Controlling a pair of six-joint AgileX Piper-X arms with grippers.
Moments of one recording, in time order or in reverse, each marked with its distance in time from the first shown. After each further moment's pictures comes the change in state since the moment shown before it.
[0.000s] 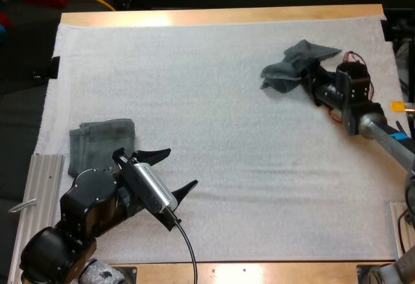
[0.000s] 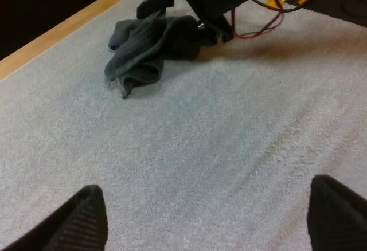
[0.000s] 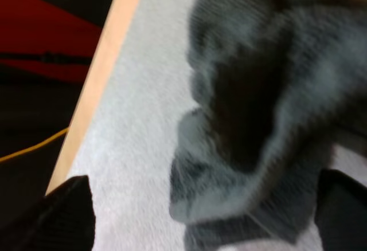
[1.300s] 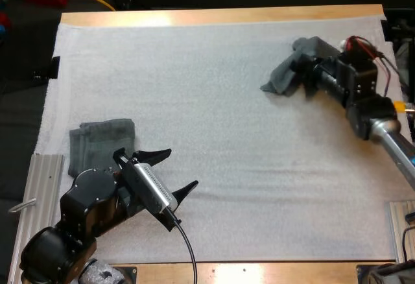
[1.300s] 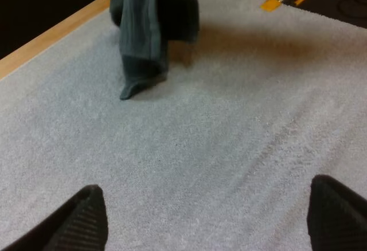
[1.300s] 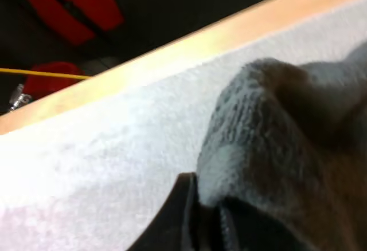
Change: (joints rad) left arm 0.000 0.000 0.000 0.000 0.006 0.000; right arm 0.089 -0.327 -0.024 0.263 0.160 -0.571
